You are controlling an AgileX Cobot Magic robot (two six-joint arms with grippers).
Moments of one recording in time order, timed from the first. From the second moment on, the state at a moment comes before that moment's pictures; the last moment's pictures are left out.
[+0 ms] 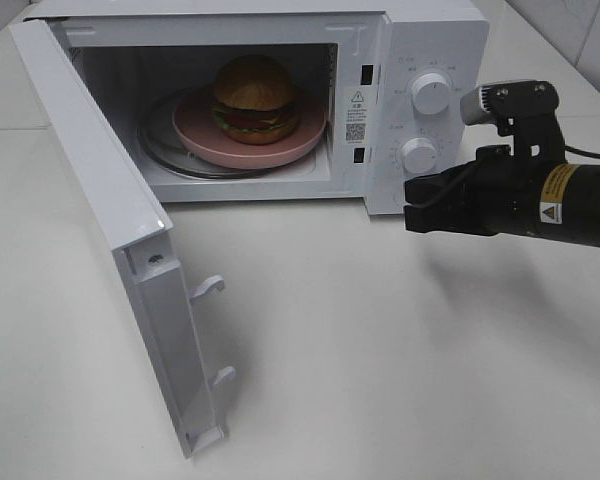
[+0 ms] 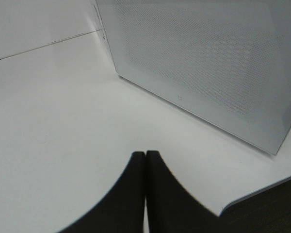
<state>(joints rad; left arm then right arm) -0.19 -0.01 -0.50 -0.09 1.06 0.22 0.26 1.66 -0.57 -0.71 -0.63 0.54</state>
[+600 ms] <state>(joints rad) -0.19 -0.01 -0.50 -0.09 1.06 0.22 0.26 1.49 -0.65 -0.70 0.14 0.60</state>
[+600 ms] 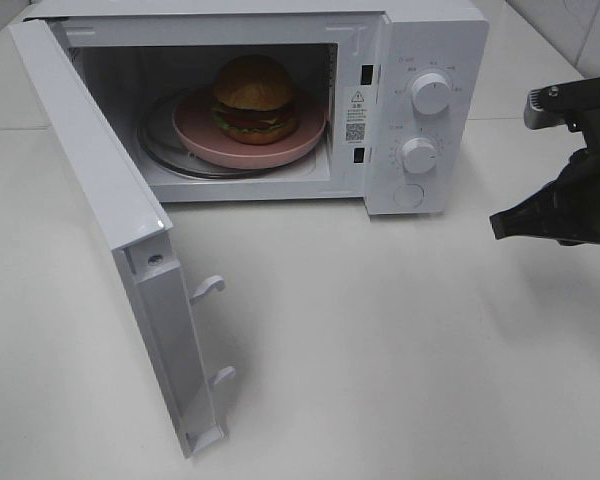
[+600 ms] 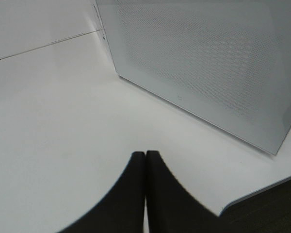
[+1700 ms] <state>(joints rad) -0.19 -0.01 -0.50 -0.09 1.06 0.22 0.68 1.62 -1.10 0.26 0.55 -0.55</state>
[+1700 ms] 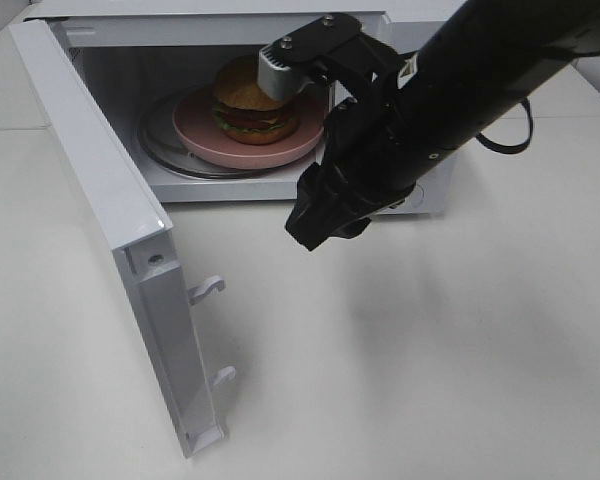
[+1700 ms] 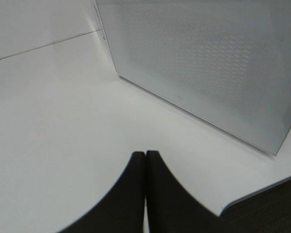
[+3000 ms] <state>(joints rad) -0.19 -0.01 -0.50 -0.09 1.06 0.22 0.80 2.00 -1.41 -0.22 0.28 -0.85</state>
